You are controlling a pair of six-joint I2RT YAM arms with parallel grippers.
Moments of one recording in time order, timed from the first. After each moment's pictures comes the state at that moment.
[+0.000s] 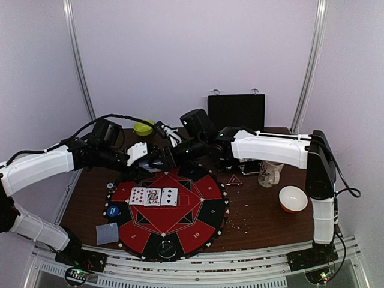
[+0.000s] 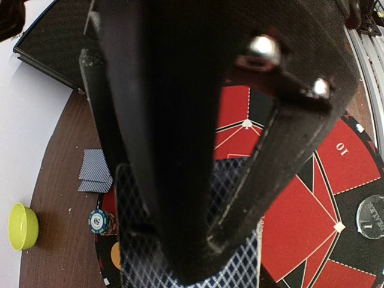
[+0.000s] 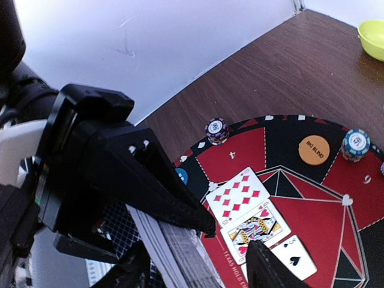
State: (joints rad) left arm -0.58 1.28 0.98 -0.46 0.40 0.71; right arm 0.94 2.06 1.77 -0.24 -0.43 0.31
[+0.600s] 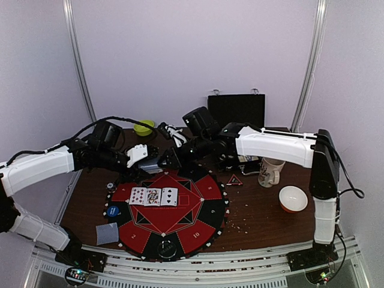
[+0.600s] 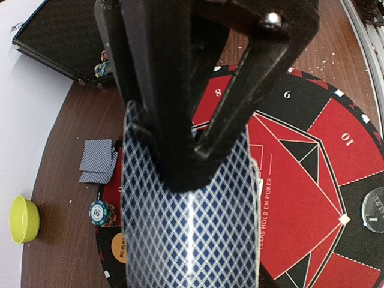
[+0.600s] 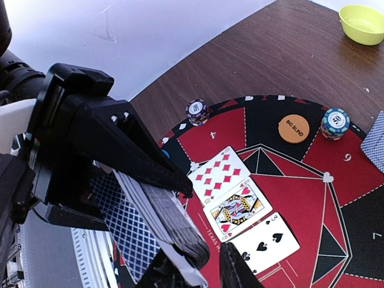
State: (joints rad) left arm -0.58 1.28 0.97 -0.47 0.36 0.72; right arm 0.93 2.03 1.77 -0.37 -0.39 0.25
